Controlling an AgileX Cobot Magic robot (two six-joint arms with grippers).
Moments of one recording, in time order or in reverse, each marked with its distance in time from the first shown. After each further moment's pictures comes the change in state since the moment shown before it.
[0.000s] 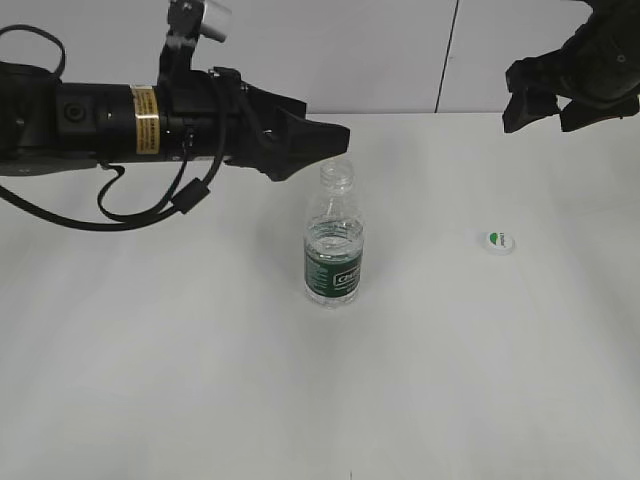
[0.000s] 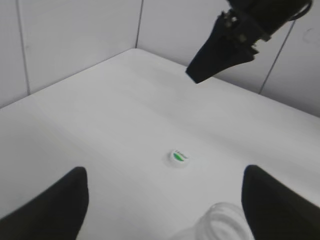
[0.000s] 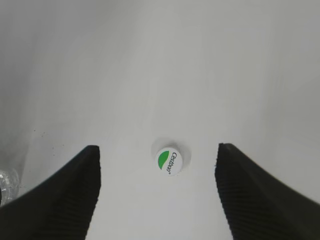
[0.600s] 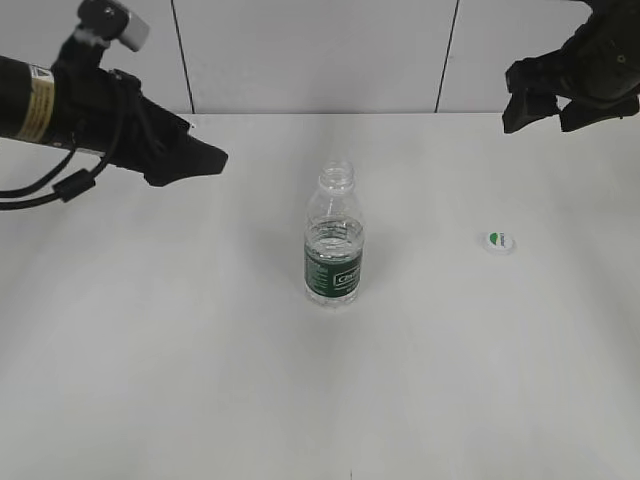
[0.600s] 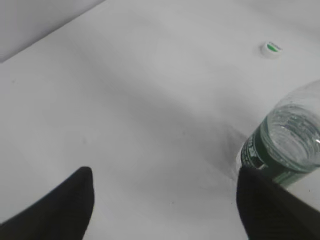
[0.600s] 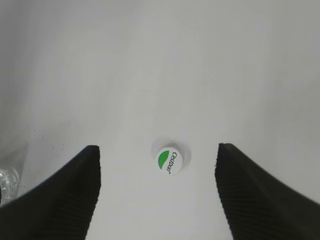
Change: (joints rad) left arm 0.205 -0.118 0.000 0.599 0.219 -0.388; right arm 0.000 0.000 0.000 -0.001 0.001 -0.004
